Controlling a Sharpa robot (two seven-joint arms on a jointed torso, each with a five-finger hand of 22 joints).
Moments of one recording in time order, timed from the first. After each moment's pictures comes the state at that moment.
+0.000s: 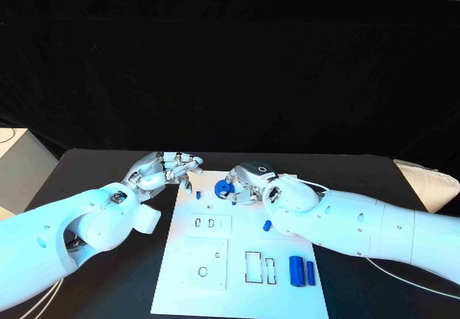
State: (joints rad) left arm 1.02 -0.94 0.22 1.63 -0.29 -0.13 0.27; left_hand 1.38 -0.15 0.45 0.21 0.05 0.81 0.21 0.33 0.30 1.07 0.13 0.28 0.19 1.09 0.05 1.00 0.70 0.18 1.06 0.14 0.89 0.49; right arm 1.20 -0.53 -0.10 1.32 -1.63 -0.45 -0.24; right_hand 1.07 -0.16 0.30 0.29 0.32 0.95 0.15 0.13 0.39 1.47 0.07 1.52 1.31 1.47 -0.01 1.56 1.31 0.02 1.46 0.10 1.55 1.31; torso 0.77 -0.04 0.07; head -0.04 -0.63
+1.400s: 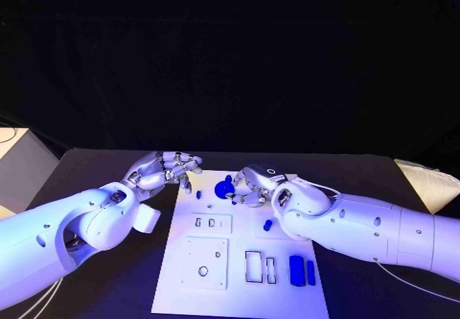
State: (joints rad) left arm 1.02 -0.95 0.22 1.63 -0.29 -0.13 0.27; left_hand 1.38 -0.15 0.45 0.21 0.05 0.81 0.21 0.33 0.30 1.06 0.13 0.29 0.20 1.09 0.06 1.01 0.70 0.18 1.06 0.15 0.89 0.49; right arm 1.19 -0.60 -0.10 1.40 -1.61 -0.47 -0.25; right_hand 1.05 -0.16 0.29 0.30 0.32 0.95 0.15 0.13 0.39 1.47 0.07 1.52 1.31 1.47 -0.01 1.57 1.31 0.02 1.46 0.10 1.56 1.31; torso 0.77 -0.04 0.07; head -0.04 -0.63
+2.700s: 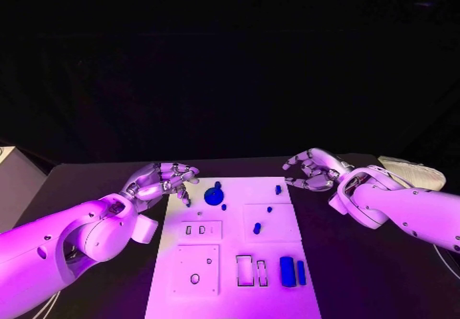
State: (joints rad) left arm 0.99 -0.92 0.22 1.59 -0.29 -0.12 0.28; left_hand 1.38 -0.15 0.46 0.20 0.05 0.81 0.21 0.33 0.30 1.06 0.13 0.29 0.20 1.09 0.06 1.01 0.70 0.18 1.05 0.15 0.89 0.49; right arm 1.23 -0.95 -0.09 1.39 -1.10 -0.45 0.21; right_hand 1.32 -0.25 0.43 0.12 0.26 0.94 0.16 0.13 0.37 1.47 0.07 1.49 1.31 1.47 0.00 1.57 1.31 0.02 1.47 0.10 1.54 1.31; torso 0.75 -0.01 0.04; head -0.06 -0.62
